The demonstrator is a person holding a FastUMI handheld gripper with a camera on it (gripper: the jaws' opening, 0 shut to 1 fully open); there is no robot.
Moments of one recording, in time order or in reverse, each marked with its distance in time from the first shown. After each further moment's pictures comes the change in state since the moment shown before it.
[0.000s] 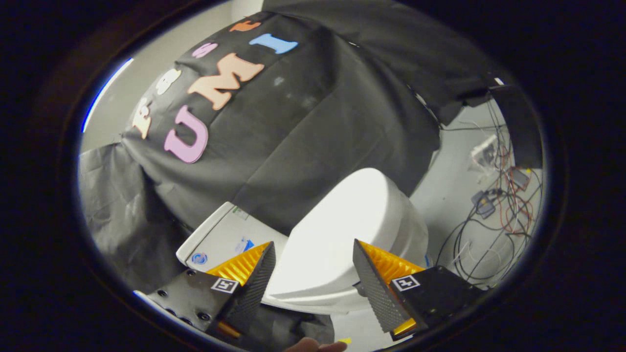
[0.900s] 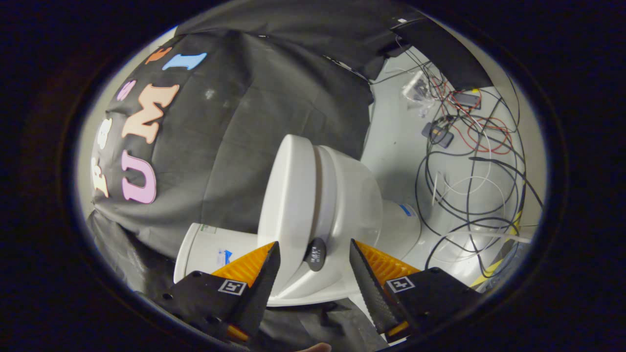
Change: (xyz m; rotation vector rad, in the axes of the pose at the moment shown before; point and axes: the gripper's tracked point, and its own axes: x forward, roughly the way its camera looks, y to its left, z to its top) arm 0.000 -0.075 -0.062 0.309 0.079 -0.214
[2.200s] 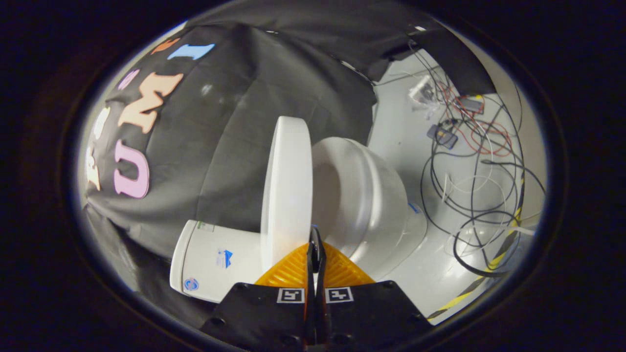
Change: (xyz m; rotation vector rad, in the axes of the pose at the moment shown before) arm -0.004 0.078 -0.010 -0.066 -0.030 -0.014
